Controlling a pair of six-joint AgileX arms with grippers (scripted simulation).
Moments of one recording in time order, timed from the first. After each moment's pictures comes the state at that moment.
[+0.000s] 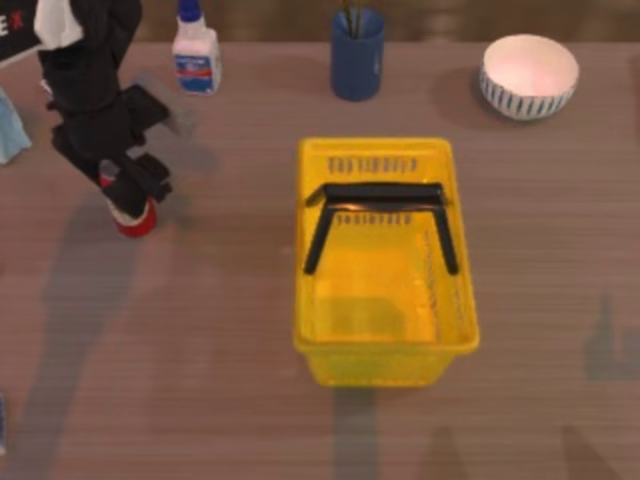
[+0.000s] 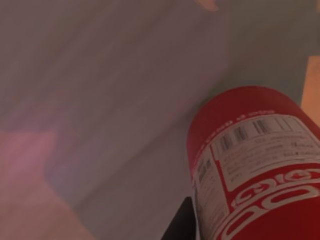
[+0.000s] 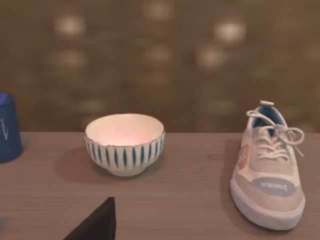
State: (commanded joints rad) left arm -0.17 2.33 1.89 -1.13 0.00 0.66; right arm 0.00 0.00 0.00 0.00 0.00 0.00
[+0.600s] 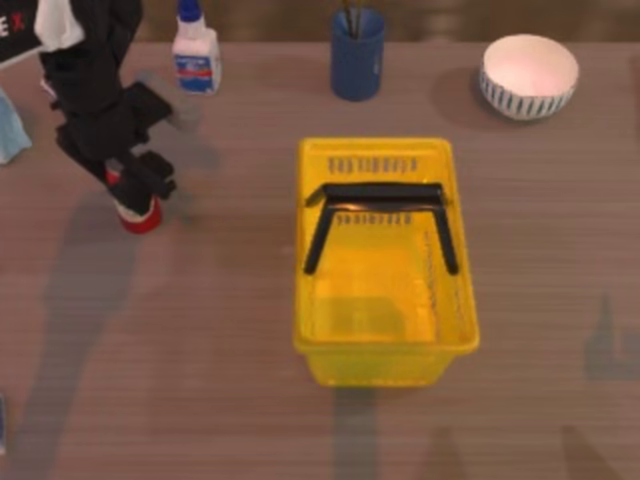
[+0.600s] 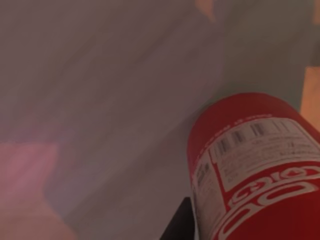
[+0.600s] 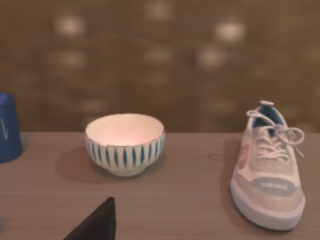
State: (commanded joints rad) left arm -0.17 2.33 1.88 -1.10 0.03 0.65; right arm 0.00 0.00 0.00 0.00 0.00 0.00
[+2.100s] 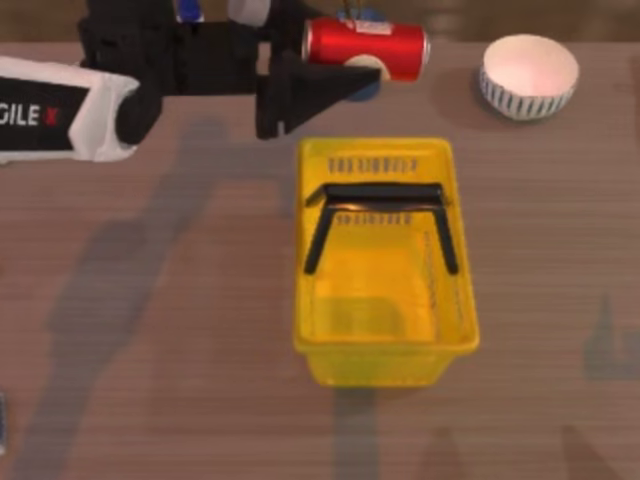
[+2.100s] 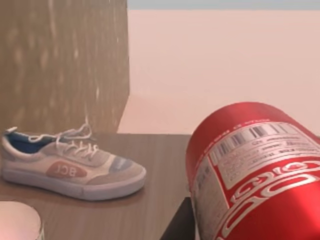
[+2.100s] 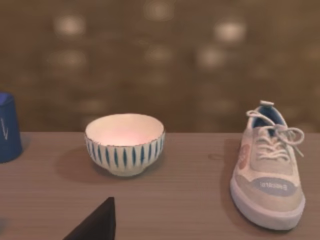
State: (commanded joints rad) left arm -0.32 2.07 1.31 0.72 1.27 0.05; right arm 0.00 0.00 0.00 0.00 0.00 0.00
